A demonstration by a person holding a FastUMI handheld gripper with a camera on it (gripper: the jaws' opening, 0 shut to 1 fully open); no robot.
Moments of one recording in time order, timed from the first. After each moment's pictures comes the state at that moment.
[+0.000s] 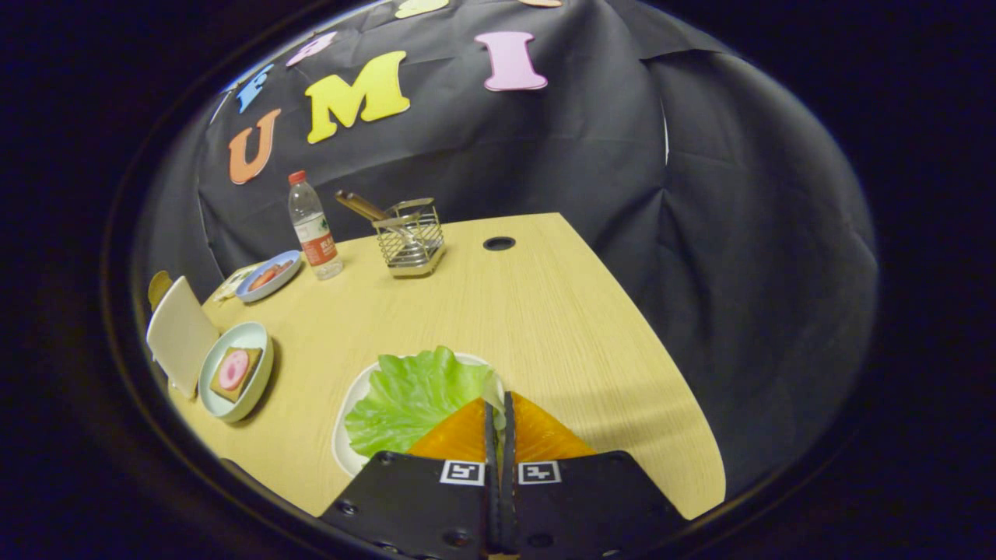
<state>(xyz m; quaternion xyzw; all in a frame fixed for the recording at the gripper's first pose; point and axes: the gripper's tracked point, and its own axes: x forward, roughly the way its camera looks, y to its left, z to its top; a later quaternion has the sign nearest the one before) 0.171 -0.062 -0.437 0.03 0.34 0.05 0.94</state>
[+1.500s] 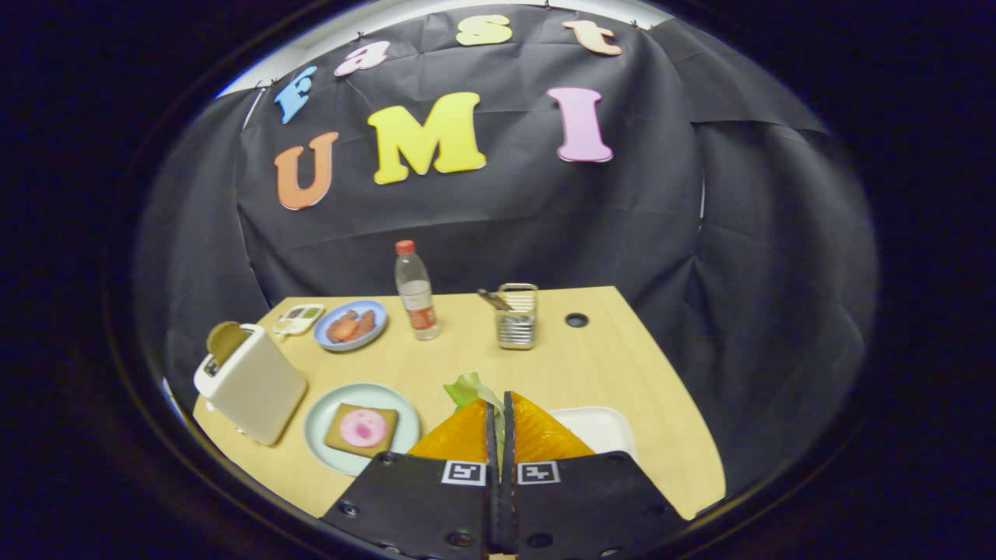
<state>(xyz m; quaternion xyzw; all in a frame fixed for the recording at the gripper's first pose) 0.117 0.111 -0.274 0.02 0.29 0.10 0.95</state>
